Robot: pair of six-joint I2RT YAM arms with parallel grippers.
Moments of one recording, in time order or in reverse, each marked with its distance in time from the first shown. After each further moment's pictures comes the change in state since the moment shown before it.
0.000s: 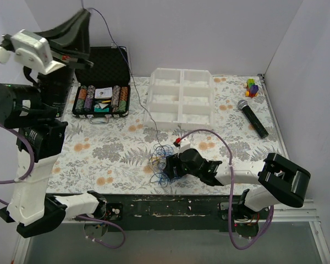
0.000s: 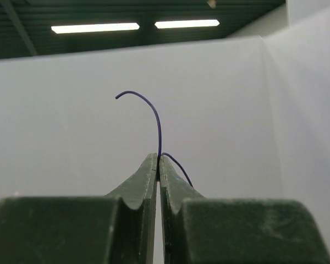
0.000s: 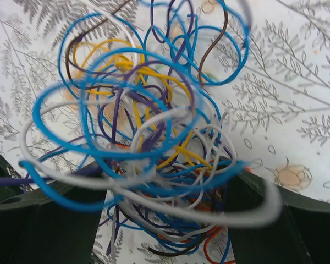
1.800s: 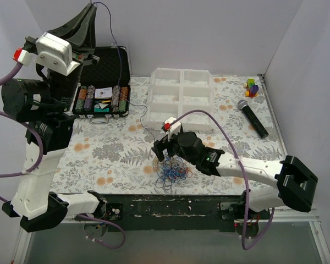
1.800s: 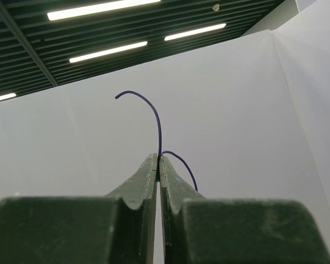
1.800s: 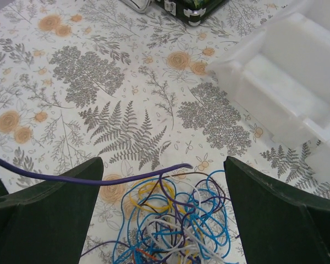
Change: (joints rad) left arm 0.002 0.051 -0.003 0.153 0.018 0.199; right arm 0.009 -0.114 0.253 -0.055 0.080 -0.387
